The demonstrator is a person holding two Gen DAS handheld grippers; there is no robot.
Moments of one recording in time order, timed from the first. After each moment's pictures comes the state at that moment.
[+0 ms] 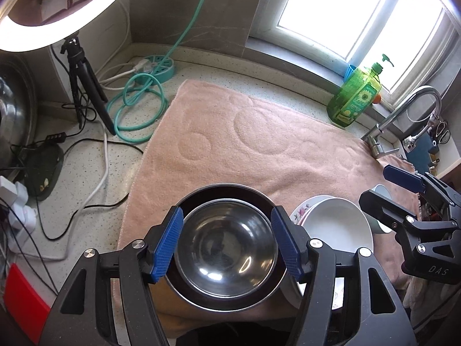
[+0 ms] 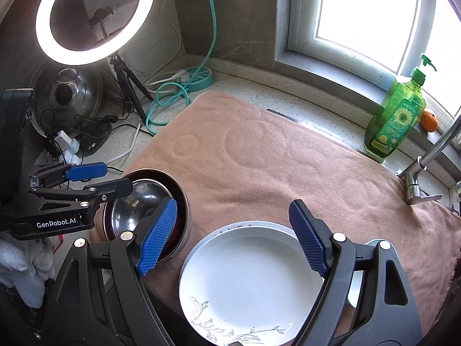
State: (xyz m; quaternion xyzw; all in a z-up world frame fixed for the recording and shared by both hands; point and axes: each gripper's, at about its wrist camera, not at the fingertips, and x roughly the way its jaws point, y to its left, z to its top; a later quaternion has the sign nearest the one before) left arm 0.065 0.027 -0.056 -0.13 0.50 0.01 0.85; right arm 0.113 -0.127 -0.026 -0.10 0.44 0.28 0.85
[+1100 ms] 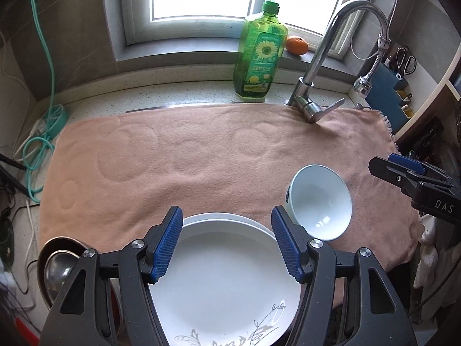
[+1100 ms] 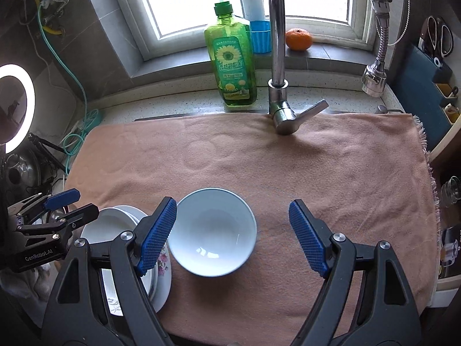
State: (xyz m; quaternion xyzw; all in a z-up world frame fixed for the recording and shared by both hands) left arm 0.127 -0.171 -0.059 -0.02 0.51 -0.10 0.86; right arm 0.148 -0.380 -0.055 0.05 0.47 0.10 0.87
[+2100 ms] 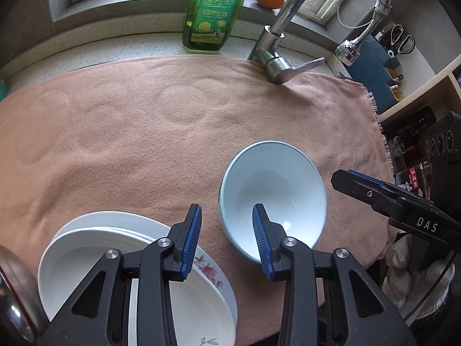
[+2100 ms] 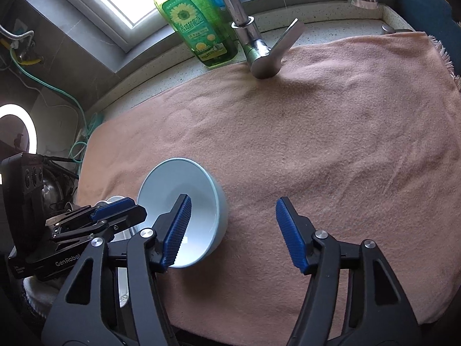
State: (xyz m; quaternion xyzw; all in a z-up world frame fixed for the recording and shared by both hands) left arm 0.159 -0.236 -0.118 -0.07 0.59 -0.17 0.79; right arm 0.170 -0.426 -0.130 0.16 0.54 0.14 0.81
